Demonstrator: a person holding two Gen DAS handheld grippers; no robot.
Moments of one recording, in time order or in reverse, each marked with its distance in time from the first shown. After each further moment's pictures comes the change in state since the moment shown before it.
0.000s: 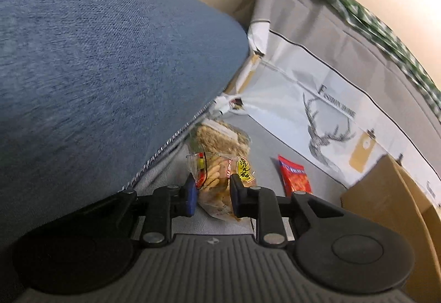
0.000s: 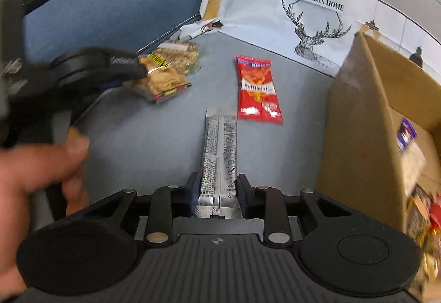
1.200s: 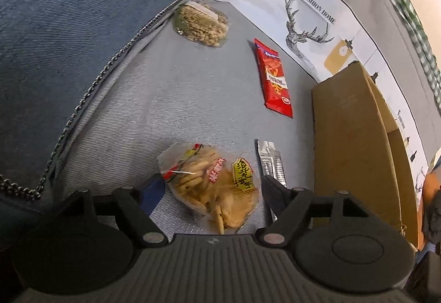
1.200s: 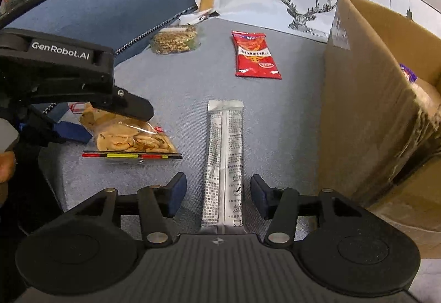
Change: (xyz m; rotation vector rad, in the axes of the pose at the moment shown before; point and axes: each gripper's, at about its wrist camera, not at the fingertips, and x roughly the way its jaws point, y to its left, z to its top) left arm -0.024 0.005 -0.025 -0.003 0.489 -0.111; right arm 0.002 -0.011 -0.064 0.091 -0.028 0.078
